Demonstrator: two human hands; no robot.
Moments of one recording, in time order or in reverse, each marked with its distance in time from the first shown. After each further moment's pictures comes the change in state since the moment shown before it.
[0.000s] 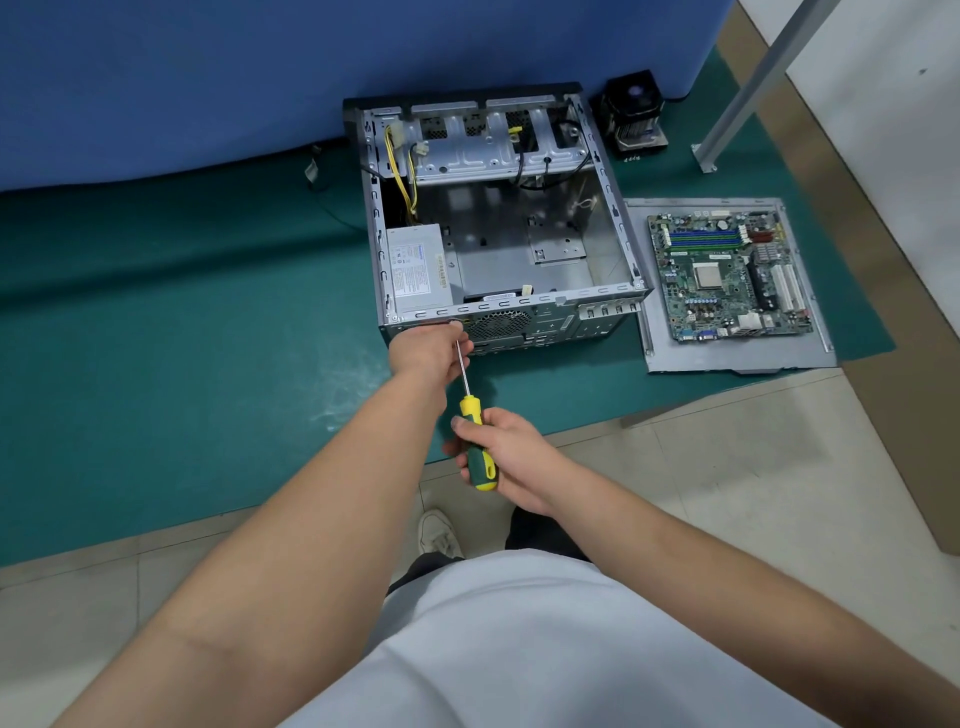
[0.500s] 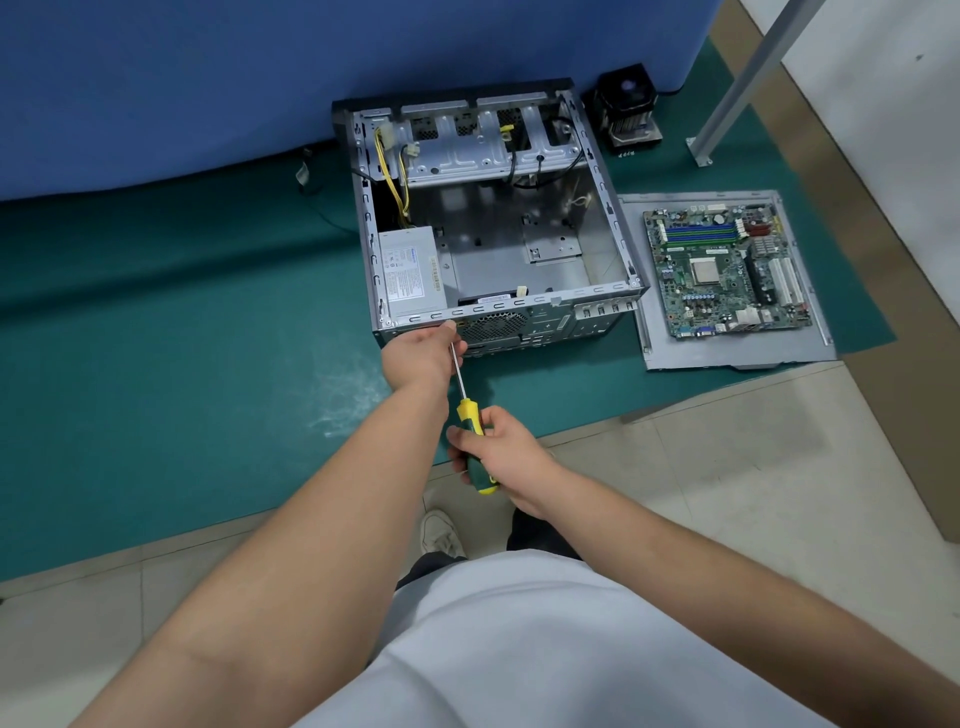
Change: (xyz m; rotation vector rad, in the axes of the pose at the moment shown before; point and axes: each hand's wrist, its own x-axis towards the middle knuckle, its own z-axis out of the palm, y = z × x) left_hand 0.005 -0.009 0.004 0.001 0.171 0.093; right_hand 0.001 0.003 0.004 -0.175 0.093 -0.127
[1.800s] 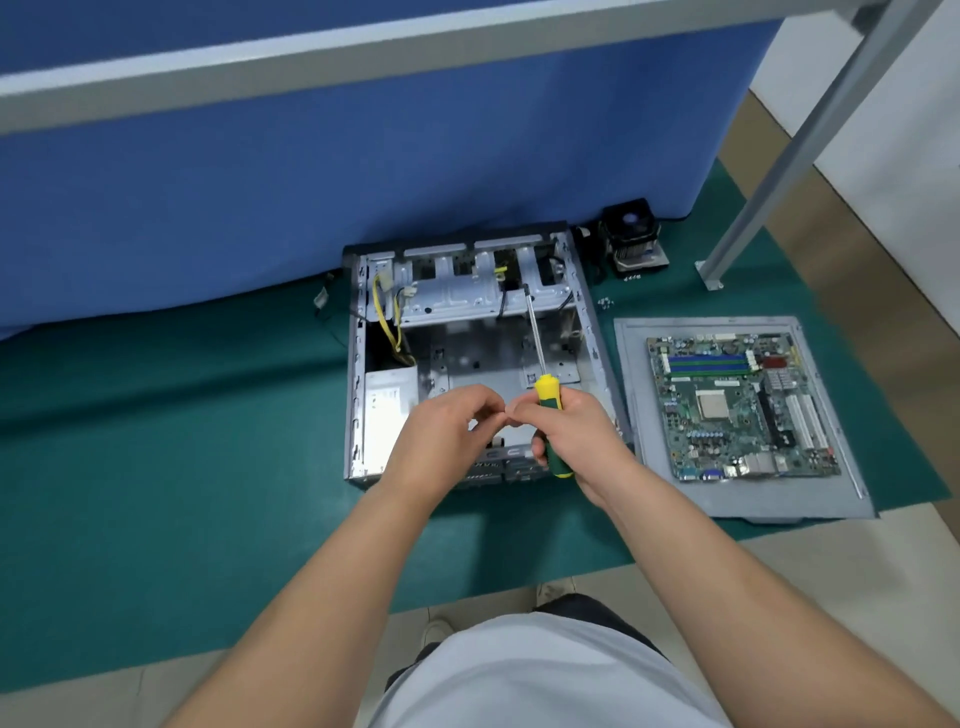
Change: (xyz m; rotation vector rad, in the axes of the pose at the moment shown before) left_hand -0.015 0.072 0.061 0.913 -0.327 1.068; right_hand 0.043 -0.181 -0.118 -0.097 0.072 -0.296
